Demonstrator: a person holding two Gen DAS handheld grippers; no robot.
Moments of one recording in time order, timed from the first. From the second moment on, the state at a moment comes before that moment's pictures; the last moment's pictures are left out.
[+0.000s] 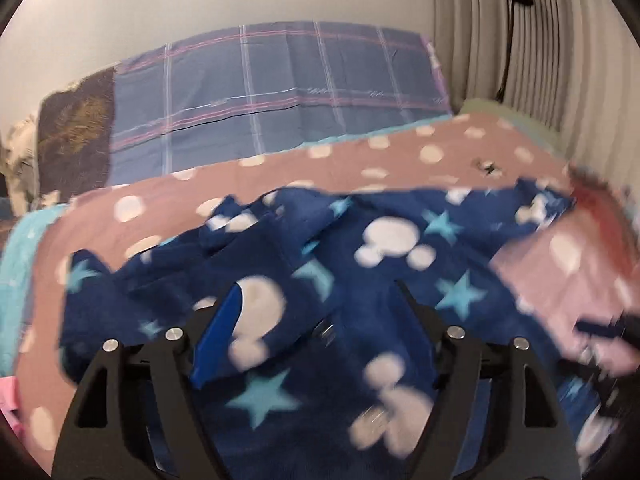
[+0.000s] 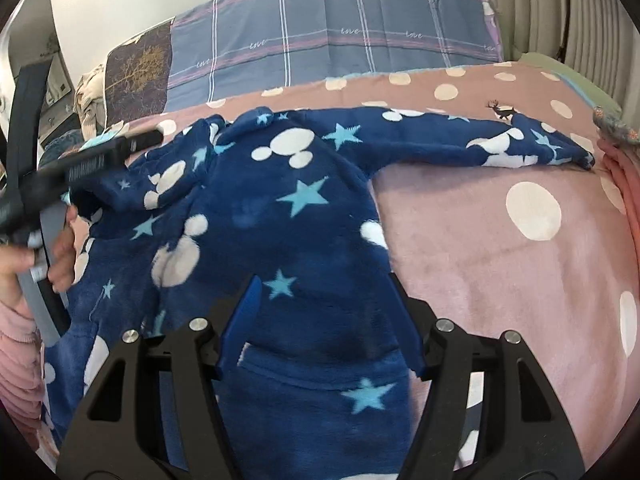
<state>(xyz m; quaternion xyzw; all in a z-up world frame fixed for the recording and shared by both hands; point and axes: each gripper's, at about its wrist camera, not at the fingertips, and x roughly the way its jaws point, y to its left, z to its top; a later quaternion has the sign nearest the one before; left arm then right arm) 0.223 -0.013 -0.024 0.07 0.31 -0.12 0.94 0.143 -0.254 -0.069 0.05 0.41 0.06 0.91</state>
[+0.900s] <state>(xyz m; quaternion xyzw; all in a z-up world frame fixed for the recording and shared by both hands) 0.248 0.184 -0.106 -0.05 0.41 0.18 0.90 0.310 -0.167 -0.036 0.08 0.36 0.10 0.93</state>
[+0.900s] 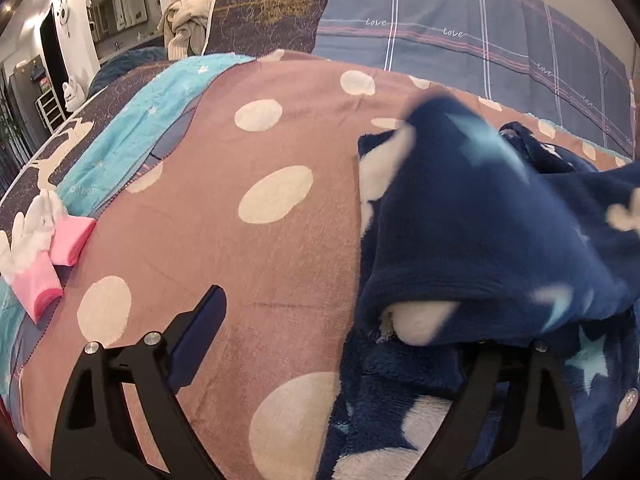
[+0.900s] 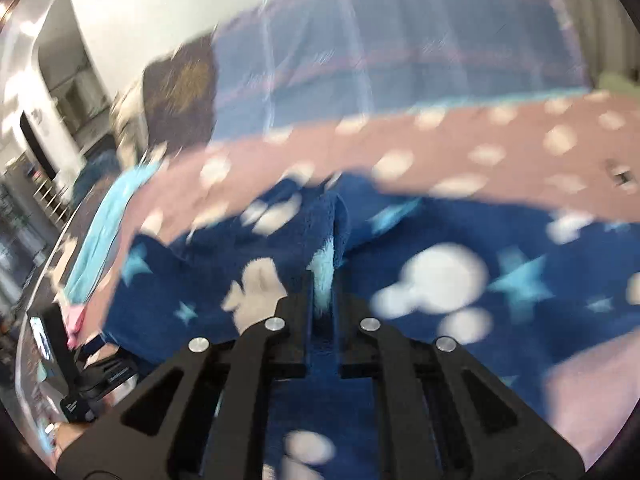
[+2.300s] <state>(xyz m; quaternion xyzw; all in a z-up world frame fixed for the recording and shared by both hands) 0.284 0.102 -0.115 -0.03 0.40 0.03 0.92 0.266 -0.547 -0.103 0.40 0.28 -0.24 0.84</state>
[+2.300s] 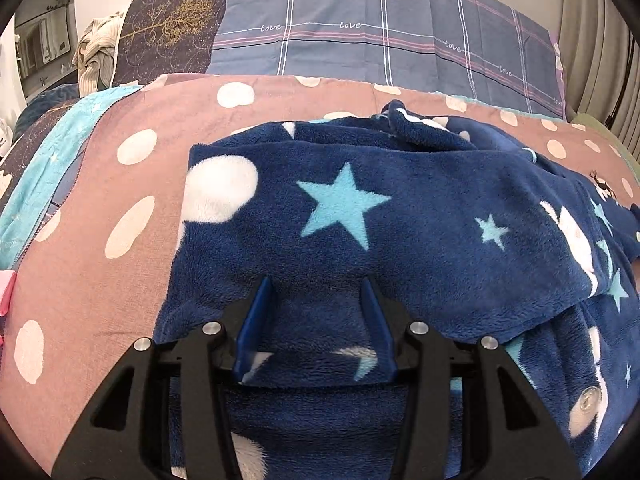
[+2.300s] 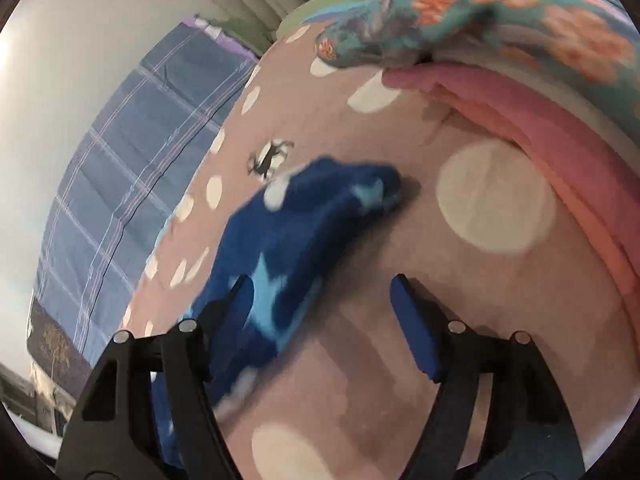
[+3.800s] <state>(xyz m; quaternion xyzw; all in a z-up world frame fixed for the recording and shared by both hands) 0.326 0.089 -0.100 -0.28 0.45 -0.15 0.83 0.281 -0.055 -0.113 0.00 0.35 0.33 0.88</state>
